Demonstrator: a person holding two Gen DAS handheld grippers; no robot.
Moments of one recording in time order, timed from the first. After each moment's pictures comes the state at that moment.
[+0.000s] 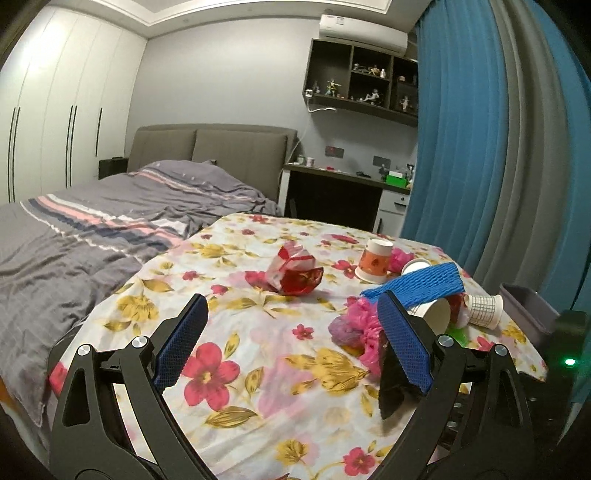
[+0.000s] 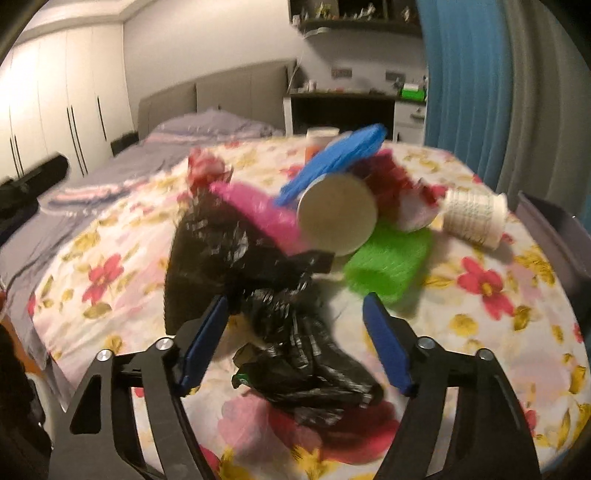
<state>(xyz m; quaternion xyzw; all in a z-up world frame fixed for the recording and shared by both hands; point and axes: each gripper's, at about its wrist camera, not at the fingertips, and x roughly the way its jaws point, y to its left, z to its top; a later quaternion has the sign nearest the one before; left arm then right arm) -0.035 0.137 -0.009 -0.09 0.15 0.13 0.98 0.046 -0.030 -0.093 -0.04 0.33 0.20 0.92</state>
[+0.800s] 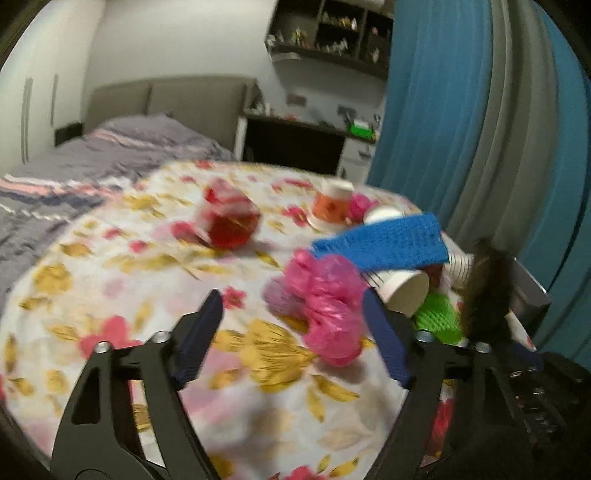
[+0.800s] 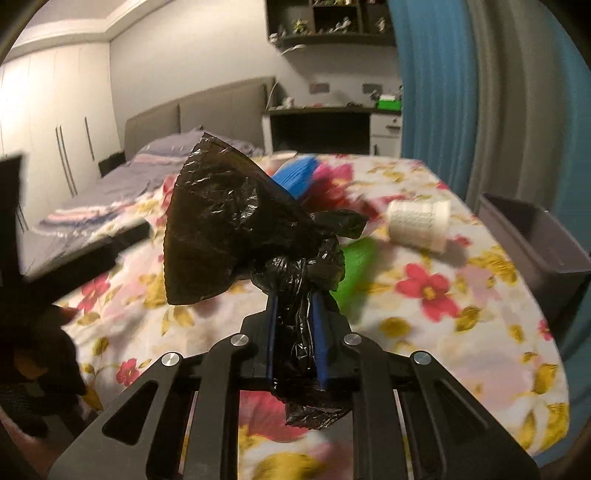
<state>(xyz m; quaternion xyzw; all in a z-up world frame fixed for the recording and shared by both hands) 0.048 0.102 -0.051 -0.11 0.26 0.03 0.96 0.029 -0.095 -0.071 -0.02 0.28 0.17 0.94</state>
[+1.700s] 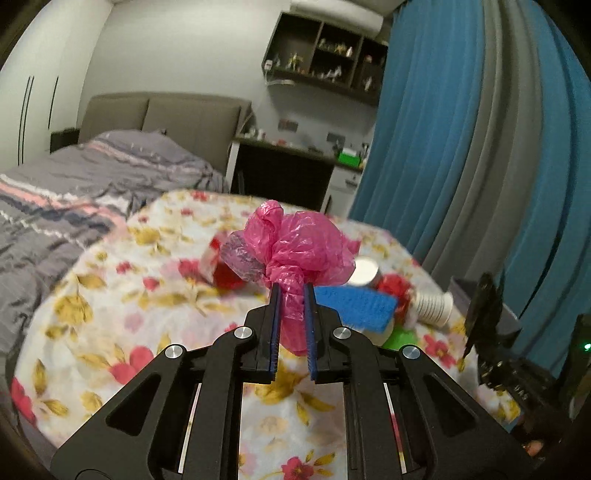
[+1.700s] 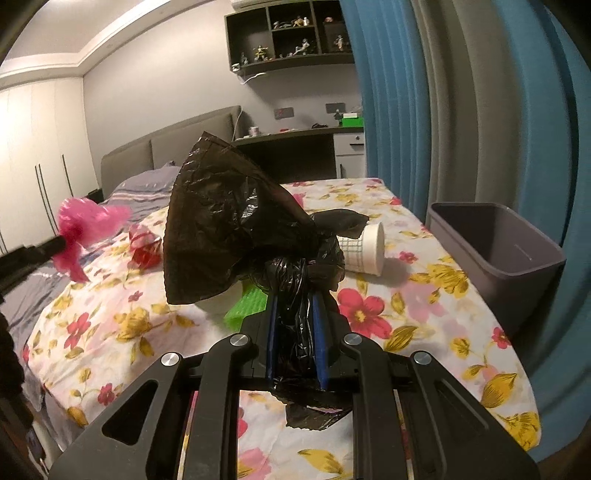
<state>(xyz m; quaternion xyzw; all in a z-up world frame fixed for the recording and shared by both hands) 0.004 0.121 0.016 -0.13 0.20 0.02 0.97 0.031 -0.154 -0.047 0.03 0.24 0.12 0.96</state>
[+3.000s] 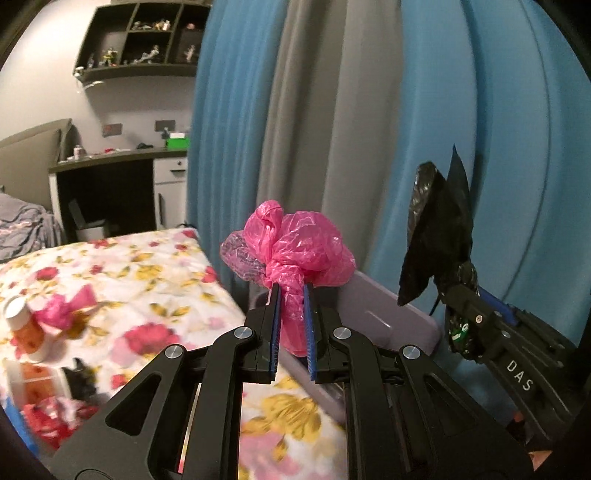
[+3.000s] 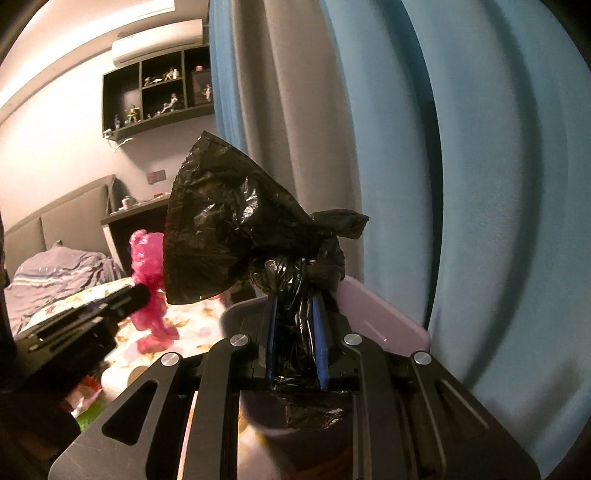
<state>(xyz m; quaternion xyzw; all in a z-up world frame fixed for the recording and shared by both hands) 0.212 -0.231 0.018 -0.01 0.21 -0.25 0.94 0.129 -0.377 0.001 0.08 0.17 -0.10 0.98</state>
